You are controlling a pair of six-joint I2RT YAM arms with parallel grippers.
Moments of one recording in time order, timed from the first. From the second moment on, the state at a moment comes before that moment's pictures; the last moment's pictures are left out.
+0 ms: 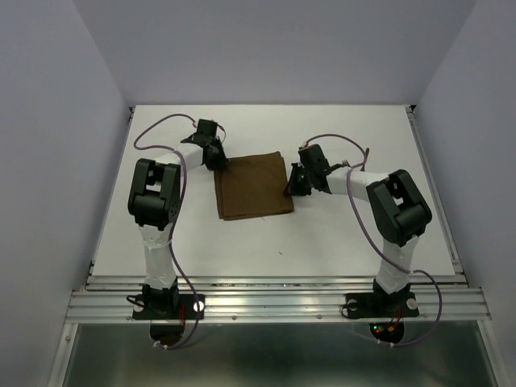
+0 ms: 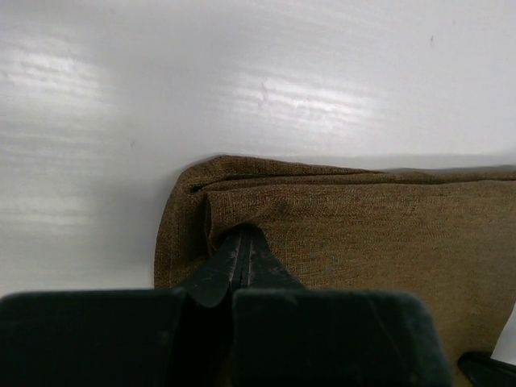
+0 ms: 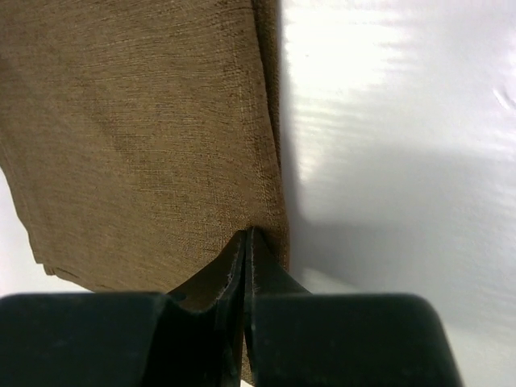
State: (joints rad) left arm -0.24 2.10 1.48 -0.32 0.05 -0.53; right arm 0.48 1.93 1.17 -0.14 -0.15 0.64
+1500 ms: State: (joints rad) left arm 0.05 1.40 1.11 -0.56 0.04 -0.54; right arm 0.92 2.38 2.04 -0.50 0.30 0.34
